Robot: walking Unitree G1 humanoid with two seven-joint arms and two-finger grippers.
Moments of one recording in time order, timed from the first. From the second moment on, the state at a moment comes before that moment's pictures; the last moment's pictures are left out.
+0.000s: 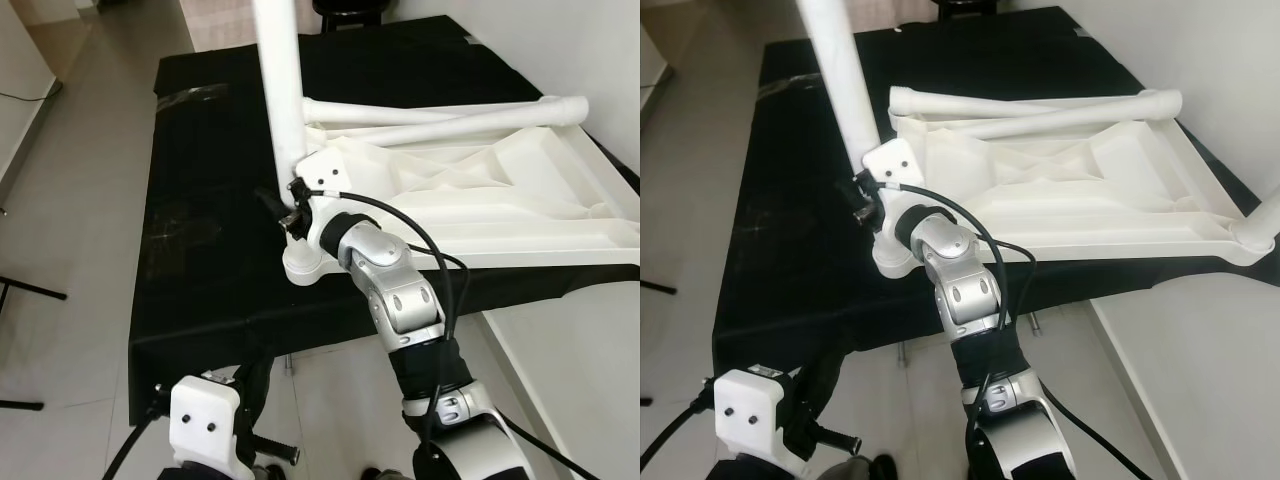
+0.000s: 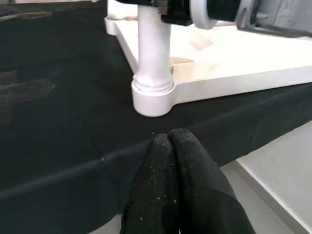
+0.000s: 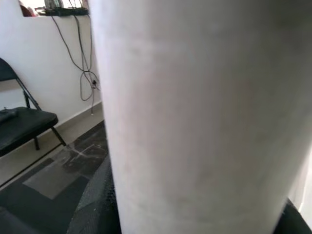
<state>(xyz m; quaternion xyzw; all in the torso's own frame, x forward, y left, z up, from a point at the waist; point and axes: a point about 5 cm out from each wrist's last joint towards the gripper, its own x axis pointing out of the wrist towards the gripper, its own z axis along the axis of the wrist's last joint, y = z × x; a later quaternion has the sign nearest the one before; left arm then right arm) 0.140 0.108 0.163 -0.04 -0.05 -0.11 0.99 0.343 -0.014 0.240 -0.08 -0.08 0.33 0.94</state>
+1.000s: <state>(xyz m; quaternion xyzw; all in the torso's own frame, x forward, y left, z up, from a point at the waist) 0.138 0.107 0.160 -0.04 -0.05 -0.10 0.99 0.328 -0.017 0.270 -0.11 -0.08 0.76 0.64</state>
